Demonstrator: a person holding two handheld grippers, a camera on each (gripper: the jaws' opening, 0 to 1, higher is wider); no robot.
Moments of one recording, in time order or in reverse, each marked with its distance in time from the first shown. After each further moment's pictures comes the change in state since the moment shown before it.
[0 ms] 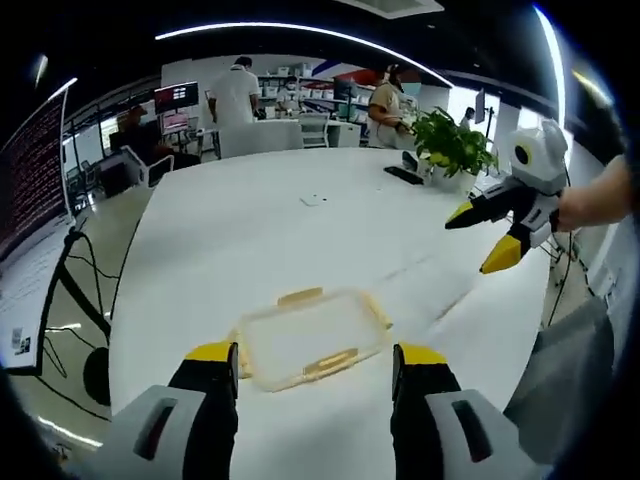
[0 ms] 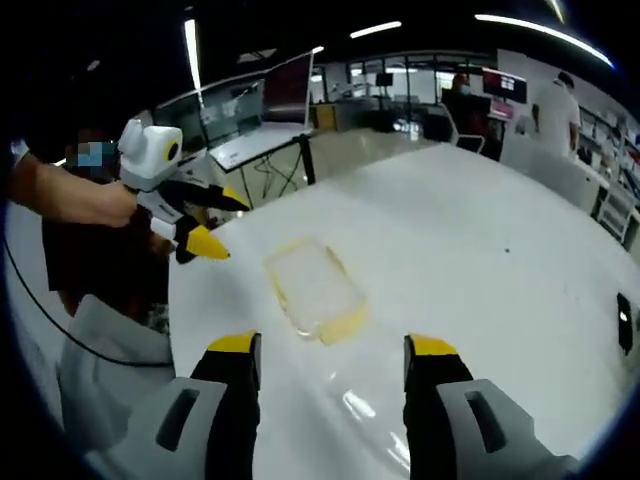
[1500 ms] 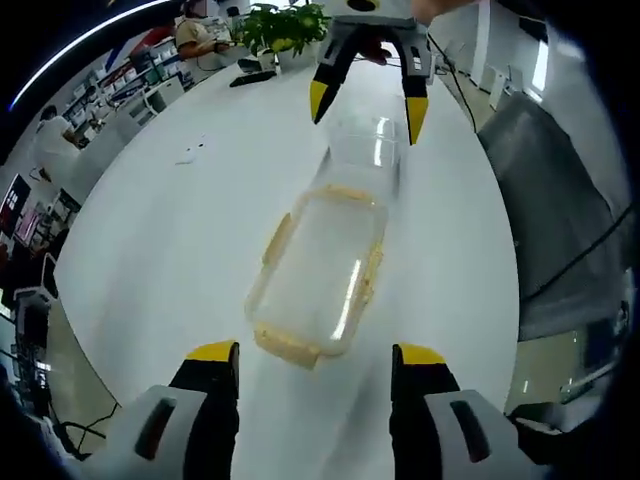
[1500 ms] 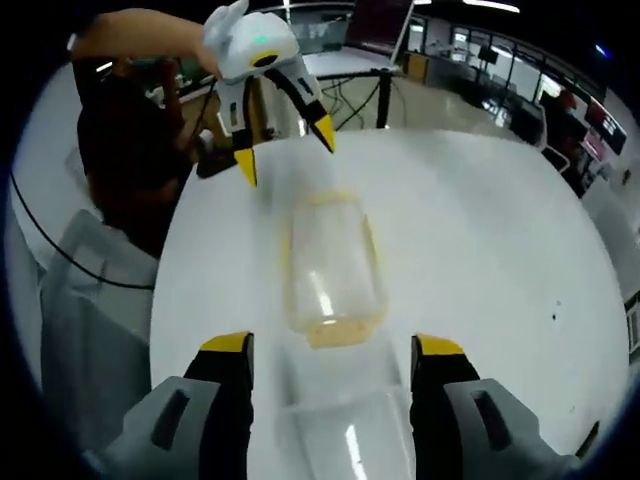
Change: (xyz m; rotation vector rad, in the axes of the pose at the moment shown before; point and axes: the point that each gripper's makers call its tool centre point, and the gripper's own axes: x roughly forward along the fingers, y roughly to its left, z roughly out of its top) left arm 0.041 0.051 -0.028 0.710 0.344 -0.416; right arm 0.068 -0.005 -0.001 -0.352 0.306 0.183
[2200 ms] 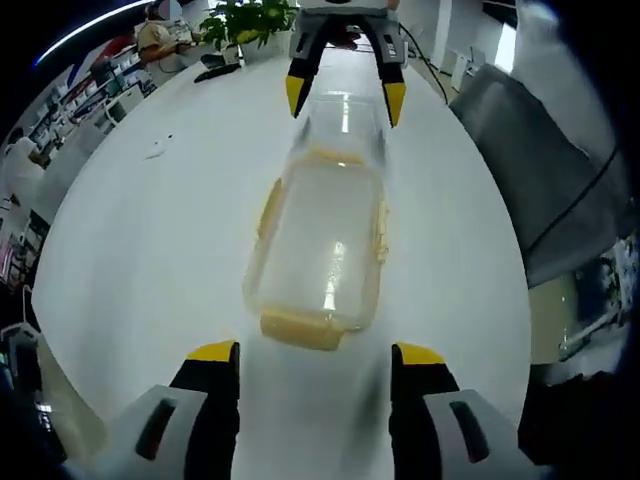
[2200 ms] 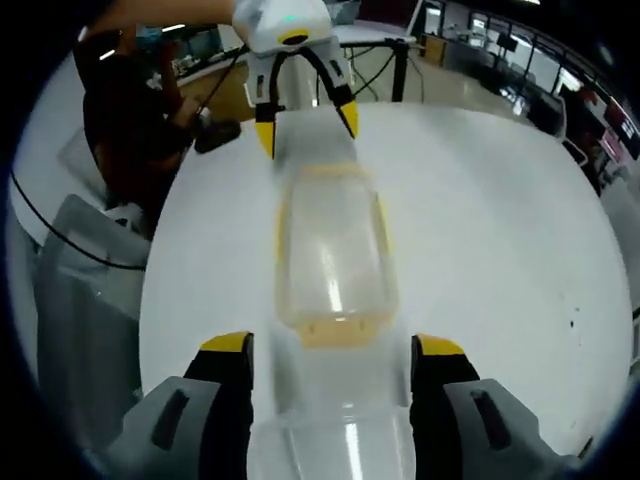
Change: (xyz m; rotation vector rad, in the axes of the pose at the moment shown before) left arm 0.027 0.016 -0.022 0.149 0.006 -0.124; right arm 0.033 -0.005 -0.012 -0.028 0.112 0.048
